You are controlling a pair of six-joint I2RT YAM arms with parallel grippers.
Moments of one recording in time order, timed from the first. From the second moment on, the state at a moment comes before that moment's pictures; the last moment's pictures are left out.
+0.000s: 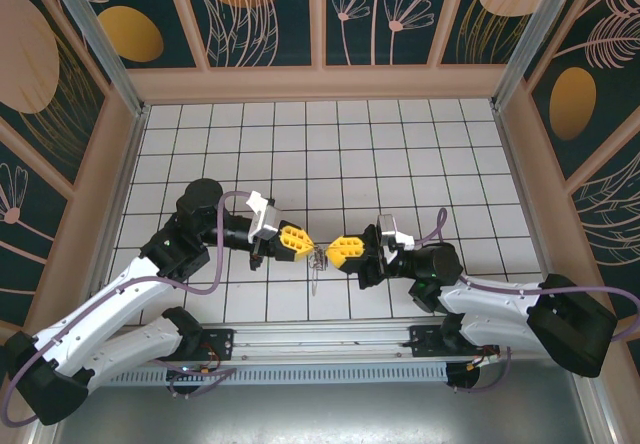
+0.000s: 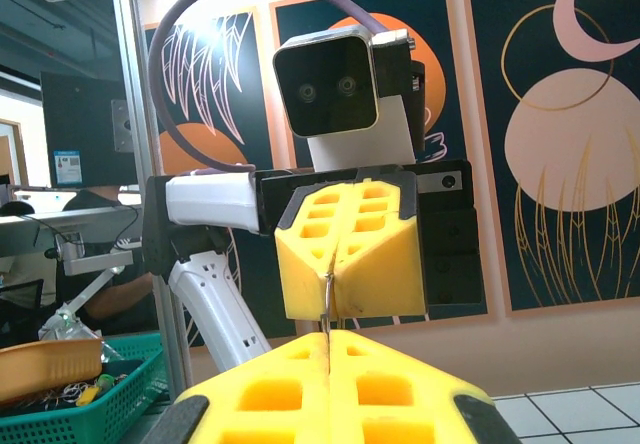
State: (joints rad) left arm -0.72 0.90 0.80 -0.04 1.04 0.08; right arm 0.96 1.07 0.23 1.41 -0.57 0.45
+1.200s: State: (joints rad) left arm -0.72 0.91 0.80 -0.03 1.04 0.08; right arm 0.96 1.10 0.23 1.44 -0.57 0.45
